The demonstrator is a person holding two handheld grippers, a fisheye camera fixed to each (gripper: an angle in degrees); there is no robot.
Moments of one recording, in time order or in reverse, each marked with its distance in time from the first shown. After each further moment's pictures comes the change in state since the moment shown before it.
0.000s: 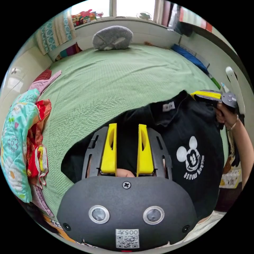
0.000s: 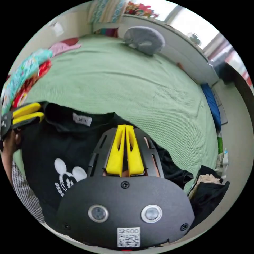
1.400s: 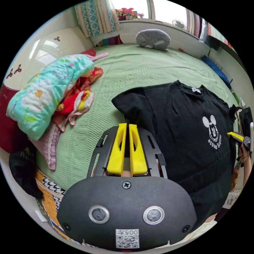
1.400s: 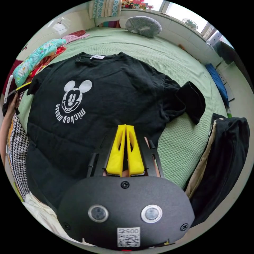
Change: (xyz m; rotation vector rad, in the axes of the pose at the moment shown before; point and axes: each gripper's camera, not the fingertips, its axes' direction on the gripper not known) left arm -0.082 0.180 -0.070 0.025 -0.269 -0.166; right arm 0.045 0.207 0.015 -0.154 -0.105 -0.060
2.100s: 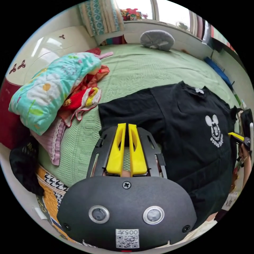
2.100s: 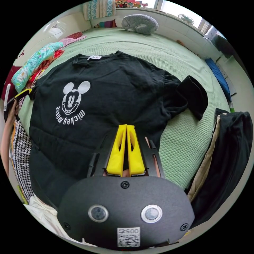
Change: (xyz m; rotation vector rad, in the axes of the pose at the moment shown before) left arm 0.024 0.034 0.024 -0.110 -0.031 -0.026; right arm 0.018 0.026 0.003 -0.017 -0.031 0.031
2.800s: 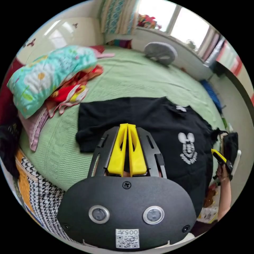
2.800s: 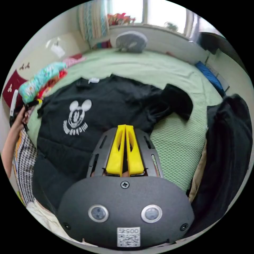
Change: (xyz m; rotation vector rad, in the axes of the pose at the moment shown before) left arm 0.103 0.026 -0.048 0.145 0.303 -0.115; right arm 0.057 0.053 -0.060 0.321 -0.086 0.121
